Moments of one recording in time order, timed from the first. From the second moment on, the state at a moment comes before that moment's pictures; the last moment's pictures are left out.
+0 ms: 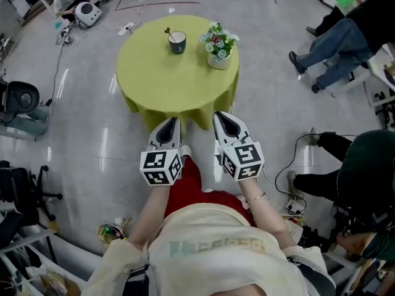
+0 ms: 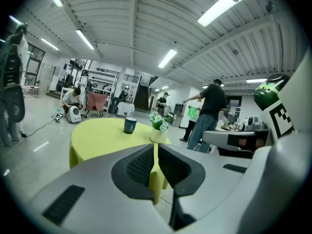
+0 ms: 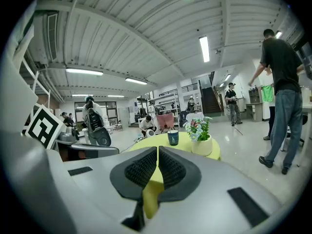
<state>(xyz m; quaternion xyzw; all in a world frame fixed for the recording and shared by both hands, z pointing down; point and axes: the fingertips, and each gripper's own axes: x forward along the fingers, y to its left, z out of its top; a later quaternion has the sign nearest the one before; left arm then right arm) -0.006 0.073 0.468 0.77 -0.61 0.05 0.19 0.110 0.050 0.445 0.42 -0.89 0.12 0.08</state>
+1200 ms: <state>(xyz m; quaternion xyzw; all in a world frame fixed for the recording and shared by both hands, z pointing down) -0.096 -0.083 0.478 0.77 -0.60 0.06 0.21 0.016 -0.105 0.450 0.43 -0.89 0.13 0.10</state>
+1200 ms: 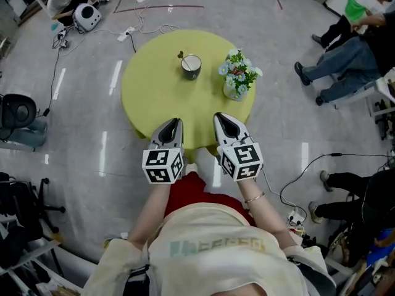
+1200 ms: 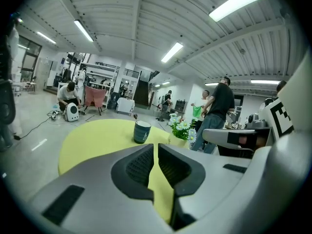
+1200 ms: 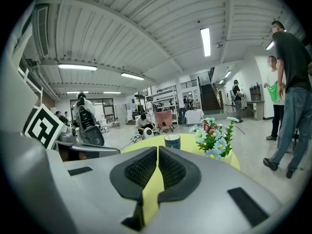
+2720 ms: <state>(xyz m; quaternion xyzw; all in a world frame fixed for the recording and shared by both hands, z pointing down) -0.134 -0.182 0.483 0.79 -0.58 0.07 0.21 -0.025 -0.176 0.468 0.44 -0.88 0.14 0.12</state>
